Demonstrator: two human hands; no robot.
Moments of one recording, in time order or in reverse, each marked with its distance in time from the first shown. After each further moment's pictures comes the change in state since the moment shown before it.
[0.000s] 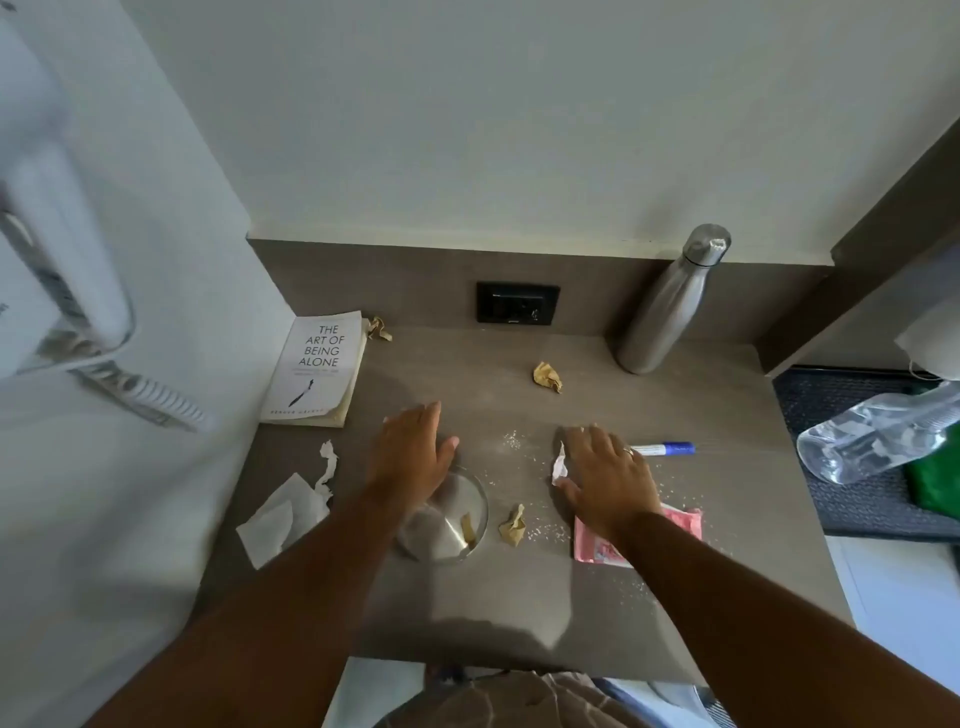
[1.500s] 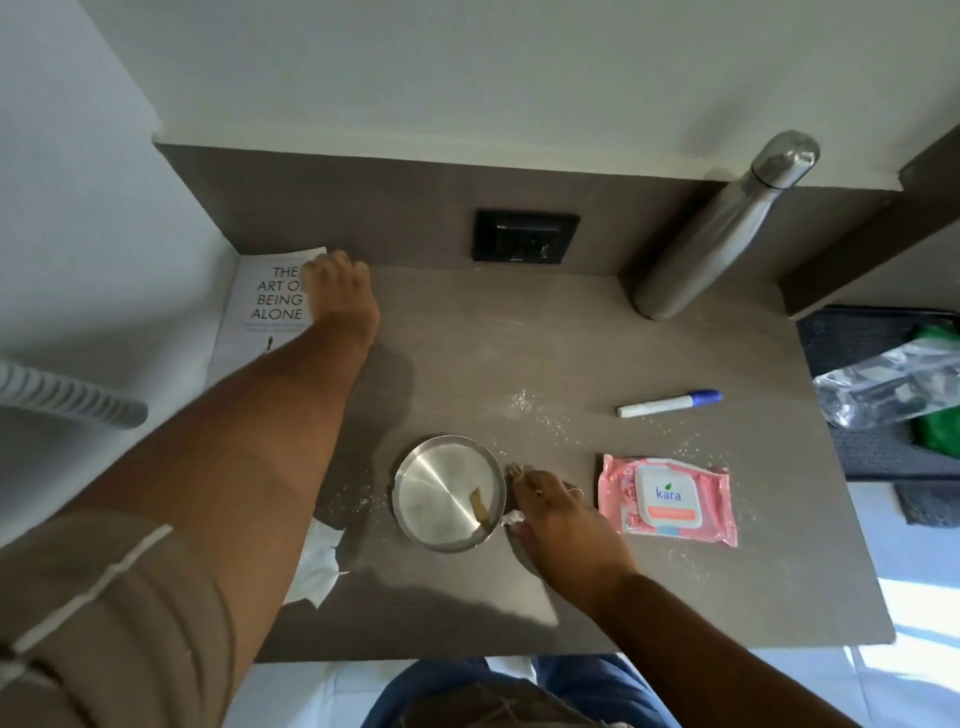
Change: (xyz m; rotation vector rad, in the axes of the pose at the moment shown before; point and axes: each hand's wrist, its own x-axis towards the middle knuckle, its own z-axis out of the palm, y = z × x) left_hand 0.165 -0.076 -0.008 0.686 0.060 -0.143; right_hand -0.052 -0.078 0.032 0.235 -0.179 -0.185
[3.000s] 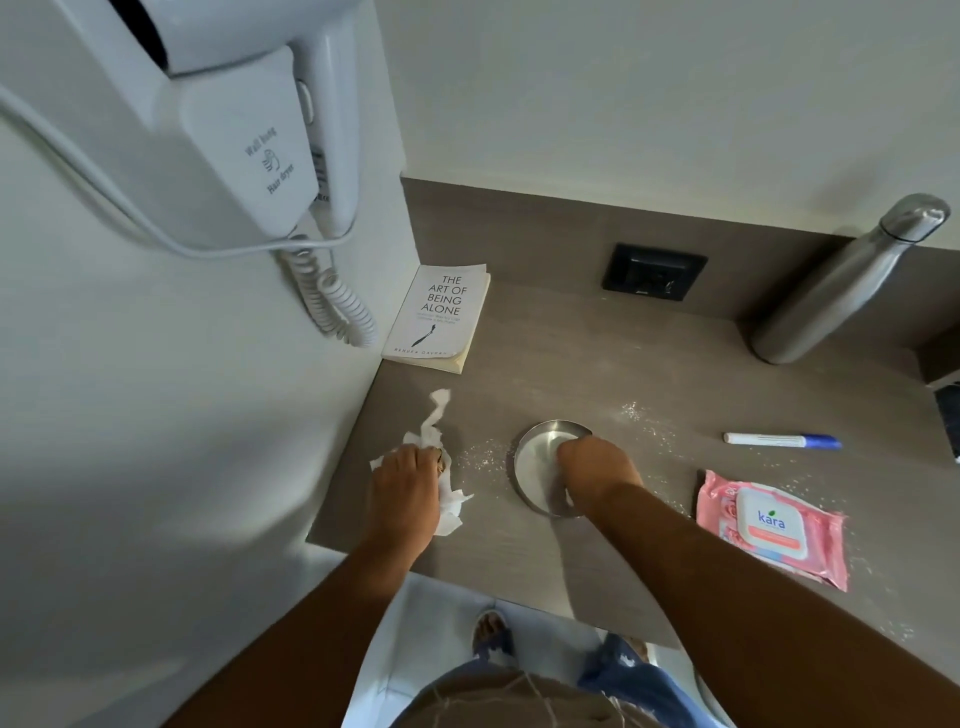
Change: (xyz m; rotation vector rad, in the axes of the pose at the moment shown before) left_hand -0.290 -0.055 0.072 -0.518 0.044 -0.061; right_hand 0.068 -0.085 -0.012 -0.341 -0.253 0.134
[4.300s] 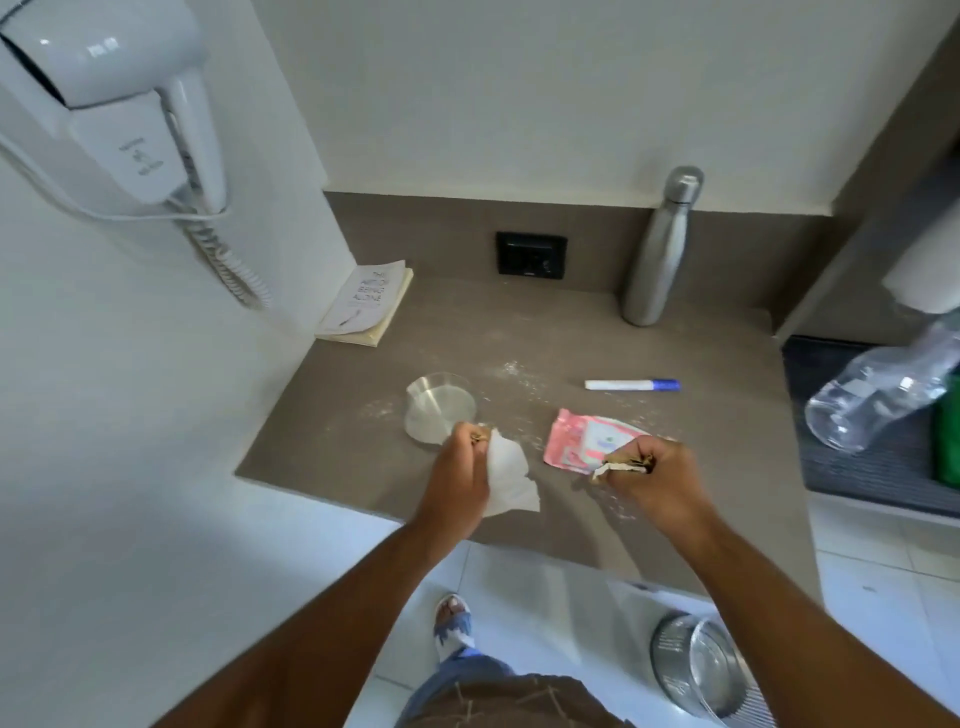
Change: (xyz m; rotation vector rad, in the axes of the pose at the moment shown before) left_hand -0.093 0.252 -0.068 -0.894 0.049 -0.096; right_hand -0.159 0.233 0.071 1.300 0.399 0.040
